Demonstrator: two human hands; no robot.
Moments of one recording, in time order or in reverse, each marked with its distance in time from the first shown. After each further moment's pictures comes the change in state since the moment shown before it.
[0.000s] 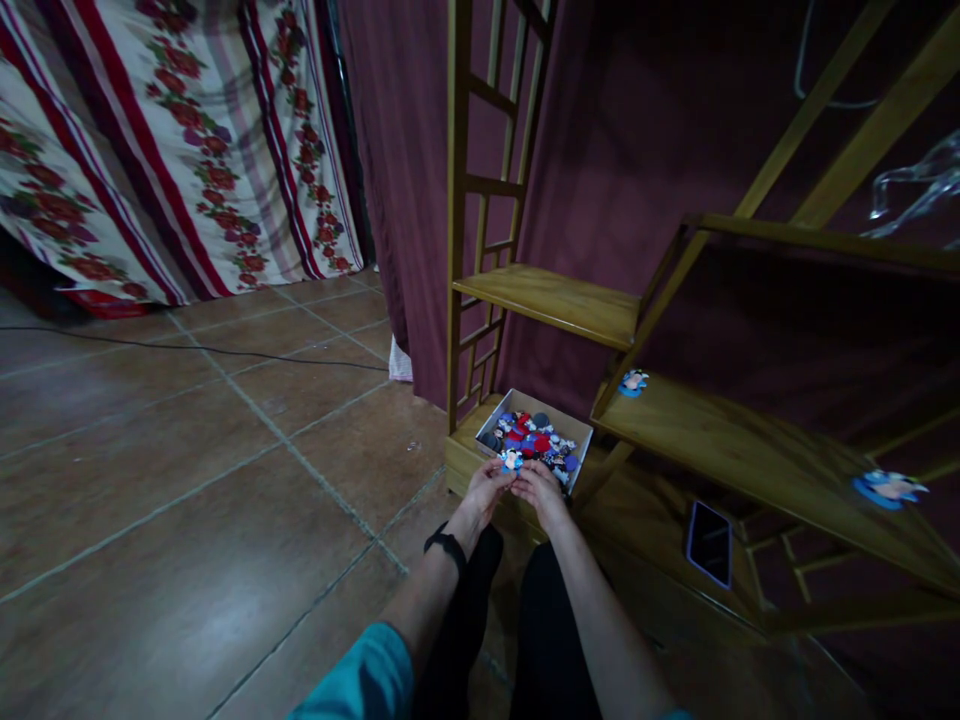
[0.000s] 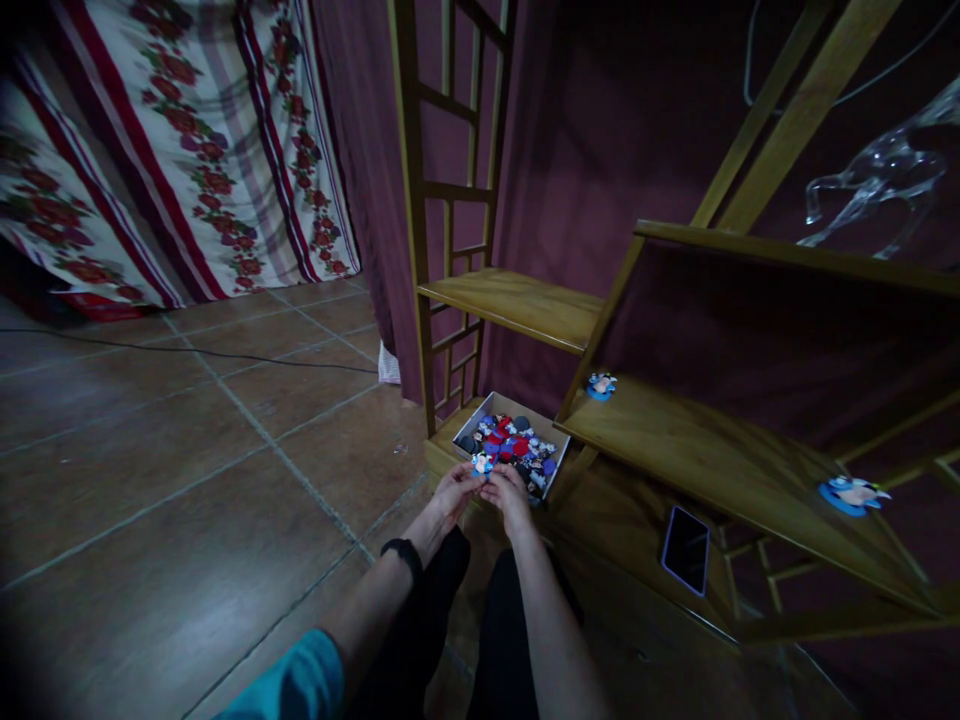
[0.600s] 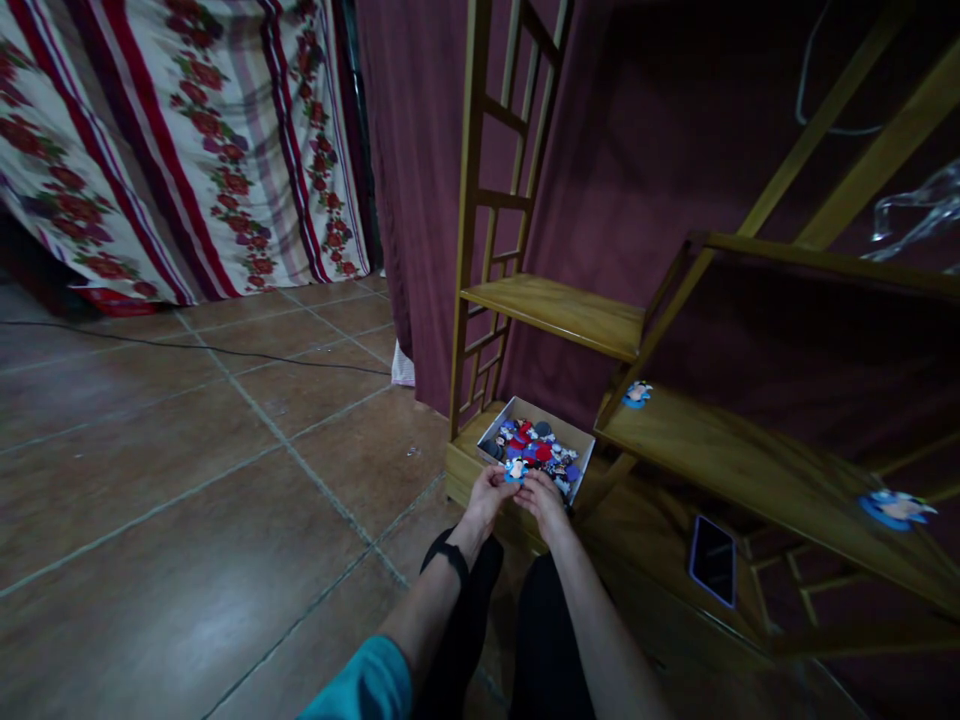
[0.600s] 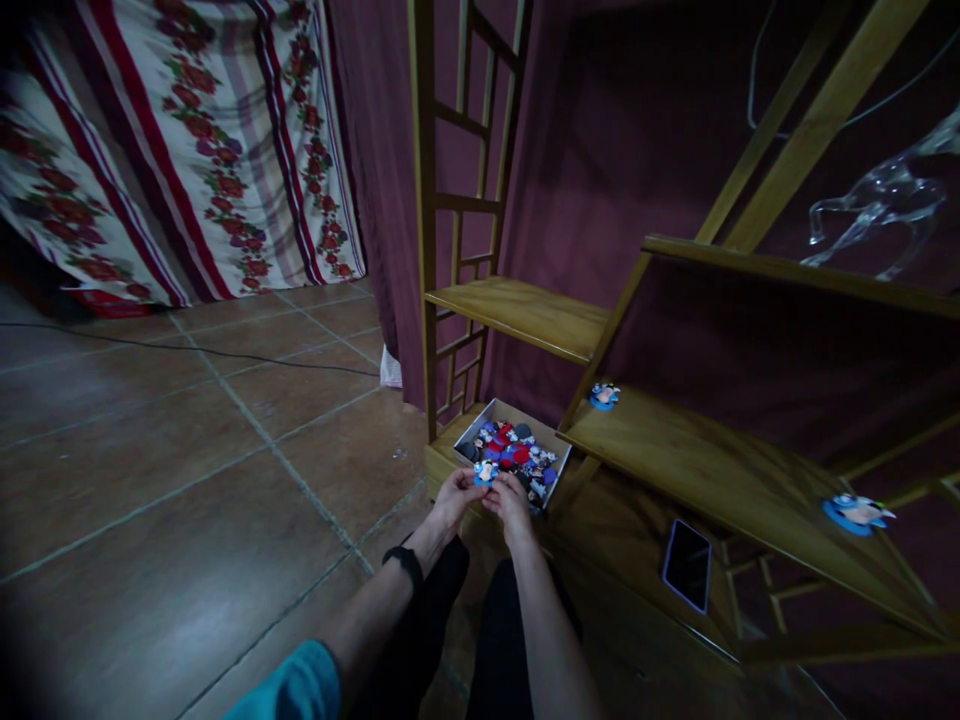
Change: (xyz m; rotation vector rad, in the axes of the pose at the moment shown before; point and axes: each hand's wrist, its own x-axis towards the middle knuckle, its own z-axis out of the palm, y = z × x) left_hand 0.000 -0.003 0.002 0.132 0.045 0.142; right_hand 0.007 0.003 0.002 0.003 0.079 0.037
